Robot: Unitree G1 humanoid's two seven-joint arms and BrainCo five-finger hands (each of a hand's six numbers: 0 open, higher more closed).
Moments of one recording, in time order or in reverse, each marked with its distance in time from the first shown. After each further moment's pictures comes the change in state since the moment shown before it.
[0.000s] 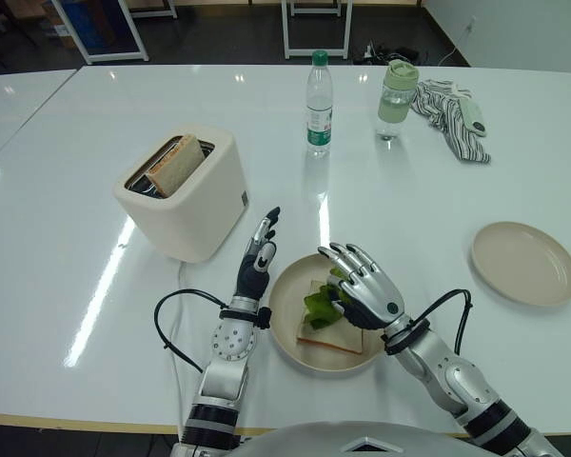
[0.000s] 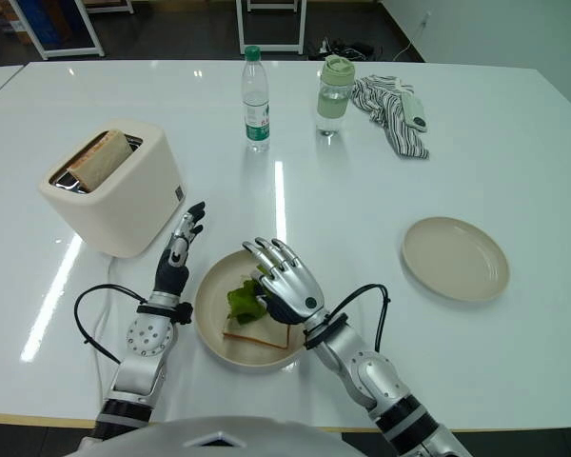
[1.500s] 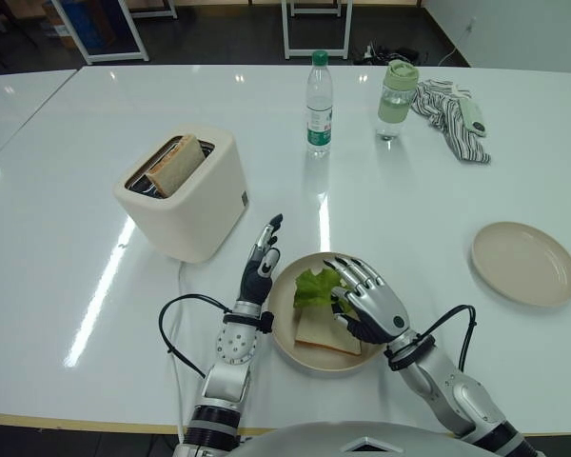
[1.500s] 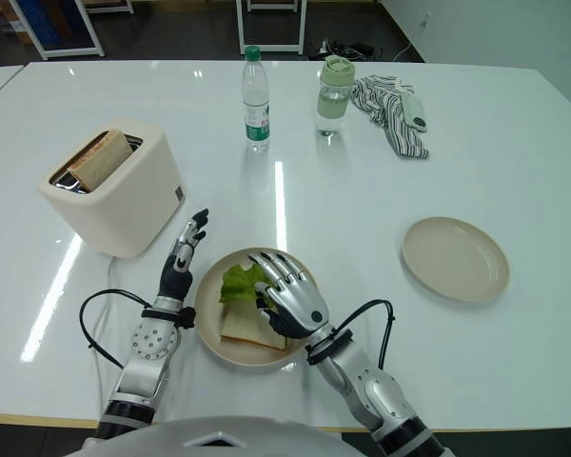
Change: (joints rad) left arm 0.006 -0.010 -0.010 0.061 0.023 -0.040 0.015; right arm 0.119 0.018 -0.040 -0.089 0.064 -0.040 0.025
